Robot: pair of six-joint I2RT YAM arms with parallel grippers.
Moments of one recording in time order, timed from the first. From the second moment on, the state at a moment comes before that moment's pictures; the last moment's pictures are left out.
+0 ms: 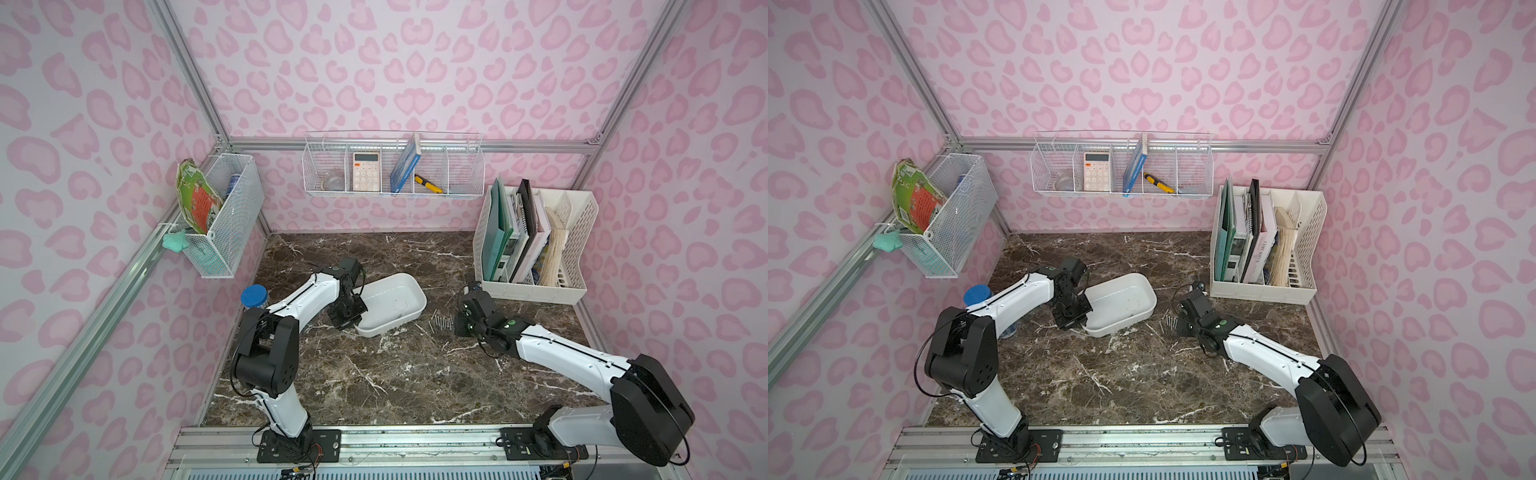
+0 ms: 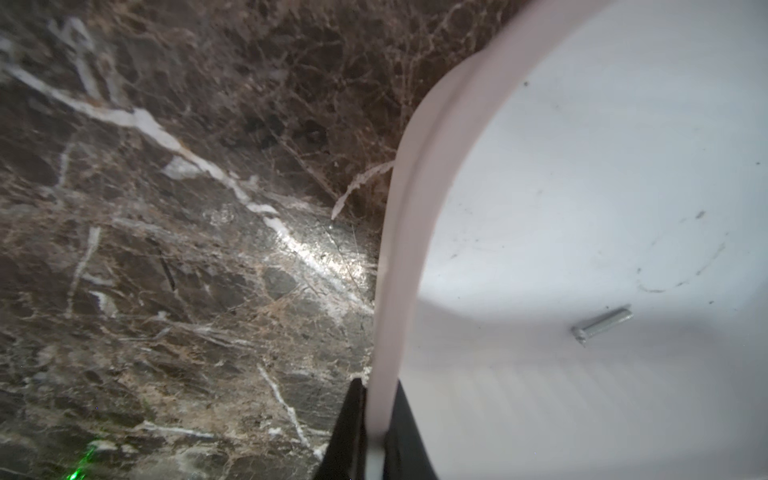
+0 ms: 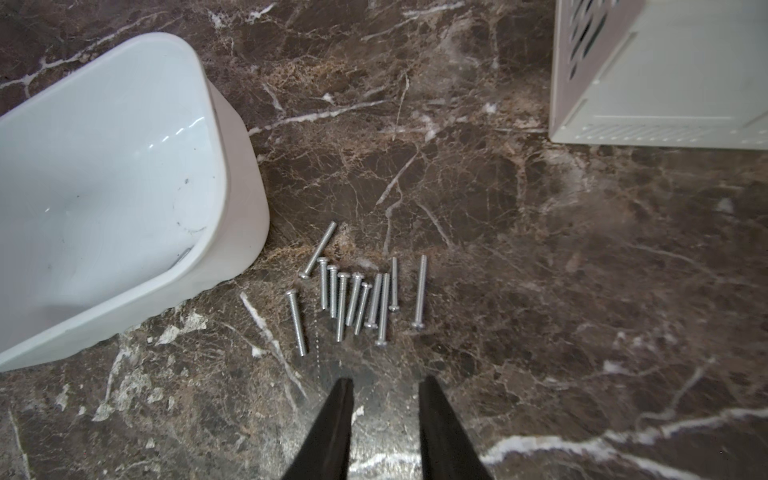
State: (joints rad) left arm -0.30 1.75 1.26 -1.00 0.10 -0.83; right arm 0.68 1.34 0.75 -0.28 0.20 0.58
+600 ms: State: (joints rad) left arm -0.29 1.61 1.48 -1.56 0.12 -0.79; right arm 0.66 1.38 0.77 -0.28 0.15 0.58
